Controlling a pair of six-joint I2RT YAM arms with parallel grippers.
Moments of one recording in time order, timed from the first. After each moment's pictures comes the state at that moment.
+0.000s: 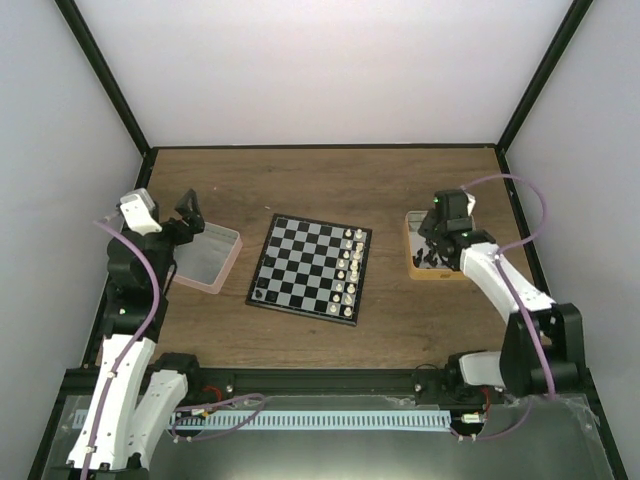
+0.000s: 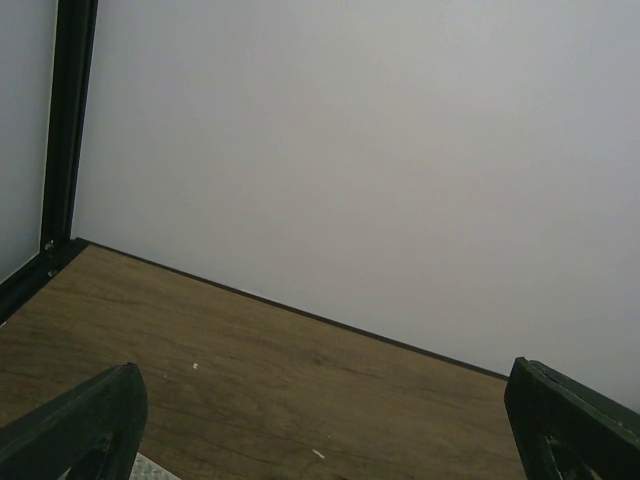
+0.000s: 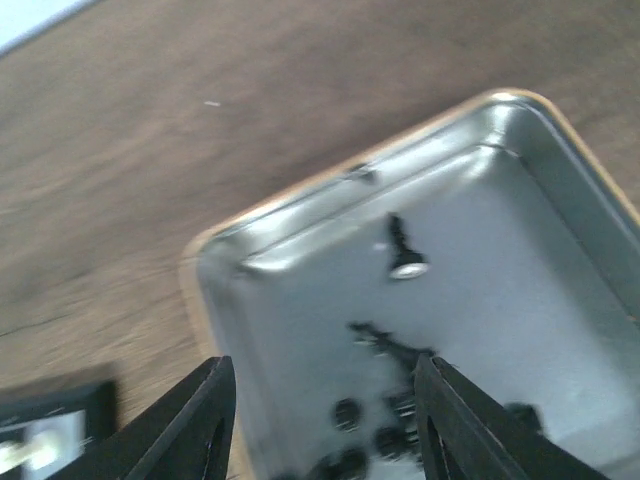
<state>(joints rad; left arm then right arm) -0.07 0.64 0.71 -0.10 -0.04 -0.40 0.23 1.28 0.87 -0.35 0.25 0.55</state>
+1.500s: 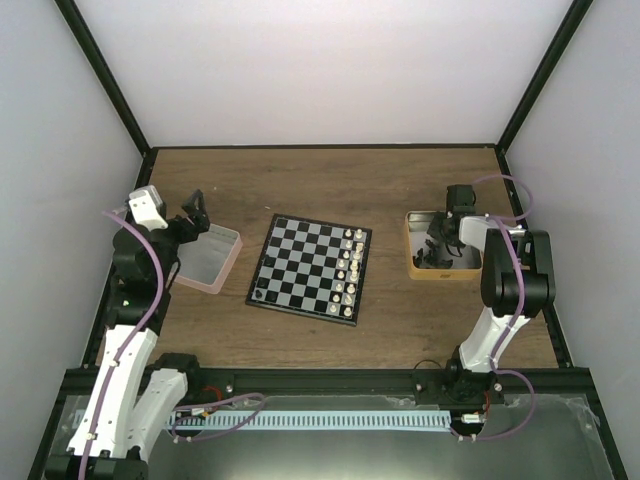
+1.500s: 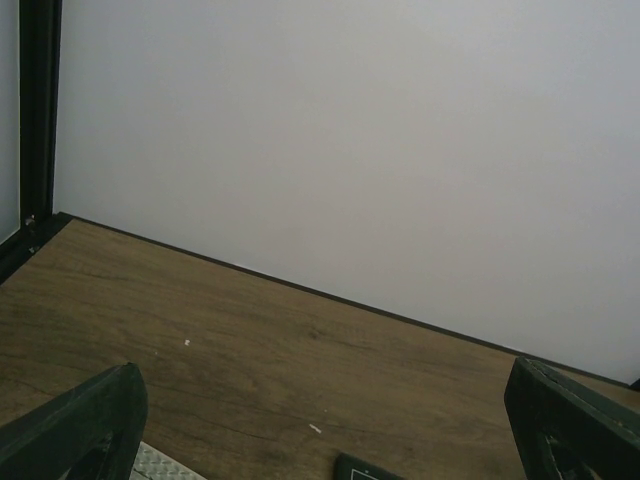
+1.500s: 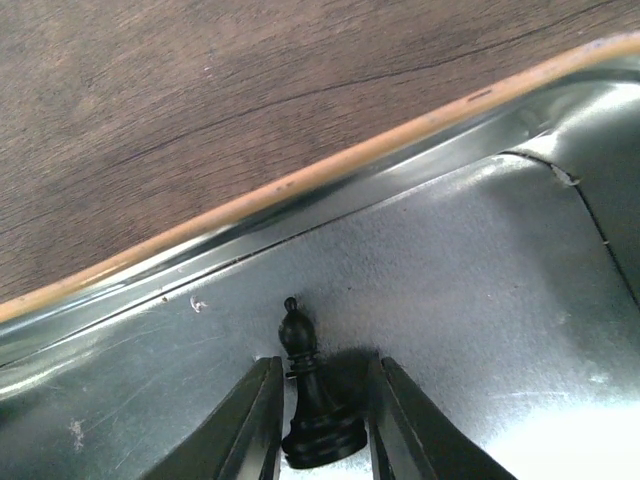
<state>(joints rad) -0.07 0.69 0.71 -0.10 0.00 -0.40 -0.04 1.79 0.99 -0.20 0.07 0.36</state>
